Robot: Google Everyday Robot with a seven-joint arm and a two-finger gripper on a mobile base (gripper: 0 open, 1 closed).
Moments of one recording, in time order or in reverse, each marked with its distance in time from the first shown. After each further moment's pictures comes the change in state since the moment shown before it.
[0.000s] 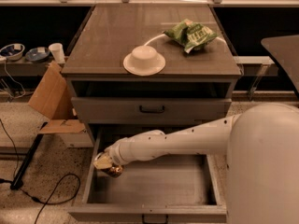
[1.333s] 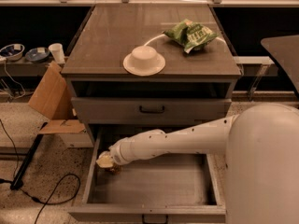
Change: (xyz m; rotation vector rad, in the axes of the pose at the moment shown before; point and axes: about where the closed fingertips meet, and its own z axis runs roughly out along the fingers) arm 0.005 -0.006 0.001 -0.002 0.021 0.035
